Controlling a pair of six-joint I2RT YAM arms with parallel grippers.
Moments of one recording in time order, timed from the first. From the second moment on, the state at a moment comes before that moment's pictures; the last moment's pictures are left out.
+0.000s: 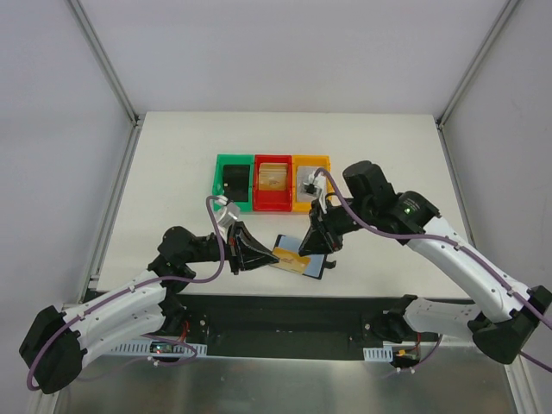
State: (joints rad) left arm -0.74 0.77 0.30 0.66 0.79 -0.67; right arm 0.77 1.13 1.22 -0.82 -0.79 0.02
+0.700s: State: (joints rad) left arm -0.74 0.80 0.30 0.67 0.81 -0.68; right arm 0.83 1.20 1.26 -0.88 -0.73 -0.02
